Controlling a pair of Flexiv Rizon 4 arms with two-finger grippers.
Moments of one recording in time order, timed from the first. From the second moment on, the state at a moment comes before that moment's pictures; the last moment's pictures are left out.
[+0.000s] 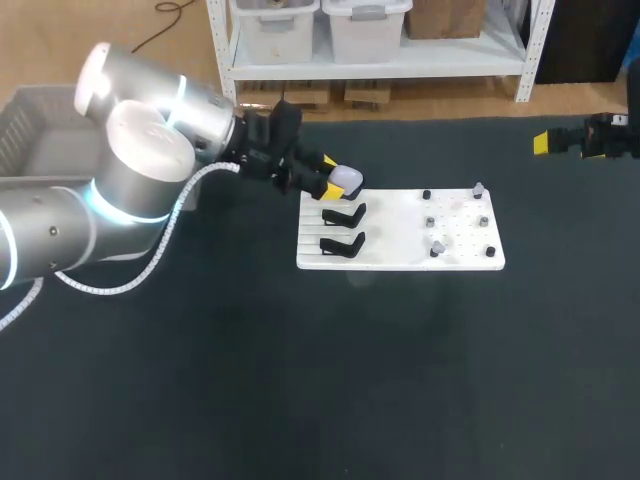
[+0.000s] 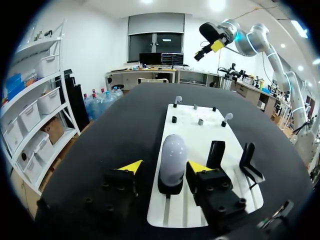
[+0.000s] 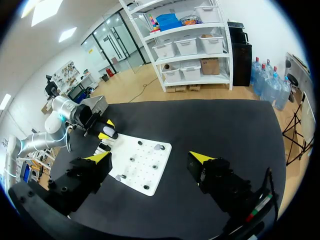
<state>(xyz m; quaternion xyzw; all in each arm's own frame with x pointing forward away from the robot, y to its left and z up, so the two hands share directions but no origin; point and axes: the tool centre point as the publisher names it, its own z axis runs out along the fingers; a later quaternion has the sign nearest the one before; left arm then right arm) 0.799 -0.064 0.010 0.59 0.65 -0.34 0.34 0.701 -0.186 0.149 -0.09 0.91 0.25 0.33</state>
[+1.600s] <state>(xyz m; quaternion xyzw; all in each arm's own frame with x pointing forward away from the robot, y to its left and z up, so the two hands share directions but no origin) 0.788 -0.068 0.058 0.57 0.62 -0.38 0.39 0.701 -0.186 0.149 -0.09 0.91 0.25 0.33</state>
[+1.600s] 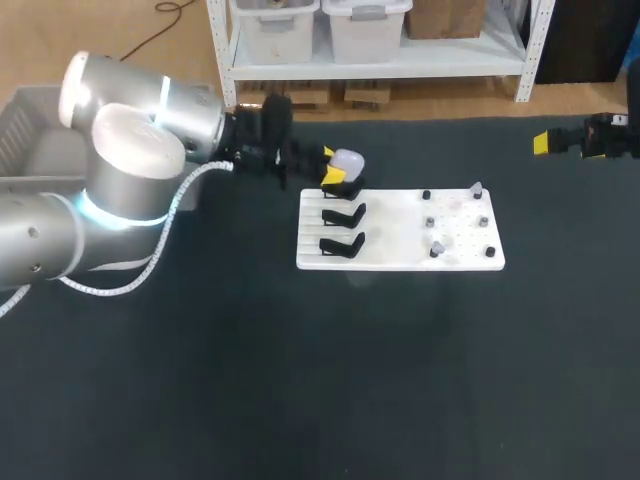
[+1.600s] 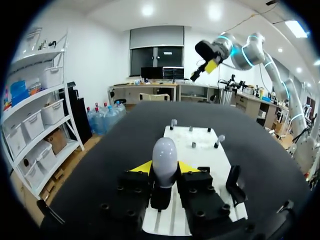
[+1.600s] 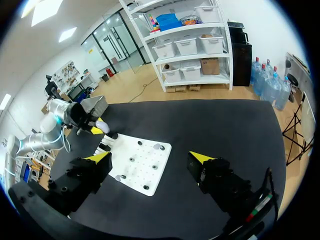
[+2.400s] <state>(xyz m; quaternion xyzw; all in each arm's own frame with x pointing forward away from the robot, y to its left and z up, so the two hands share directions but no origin) 0.731 -0.070 0.176 0.54 0.51 -0.48 0.47 0.701 -0.186 0.149 -0.09 0.91 0.25 0.33</state>
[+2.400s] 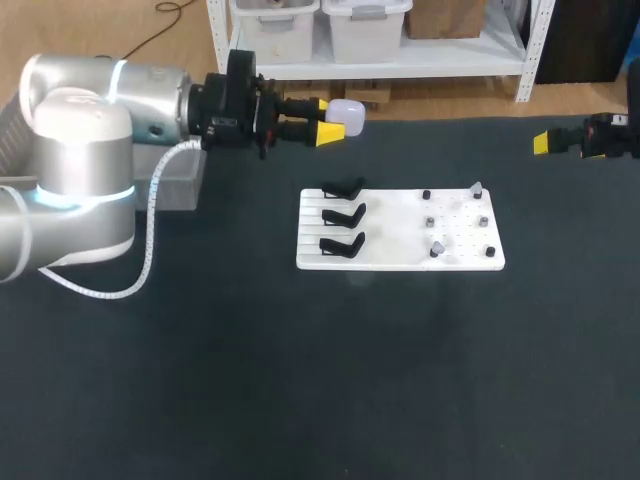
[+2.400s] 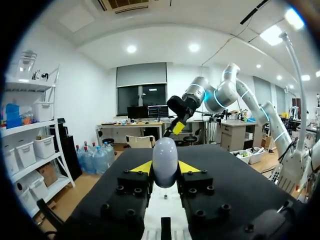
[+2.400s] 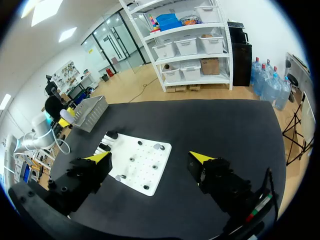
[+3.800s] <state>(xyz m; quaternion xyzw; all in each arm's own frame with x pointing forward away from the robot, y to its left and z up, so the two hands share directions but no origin) 0.715 -0.082 0.170 0.52 0.50 -0.51 0.47 0.668 -0.142 0.167 -0.16 0.89 0.25 0.33</state>
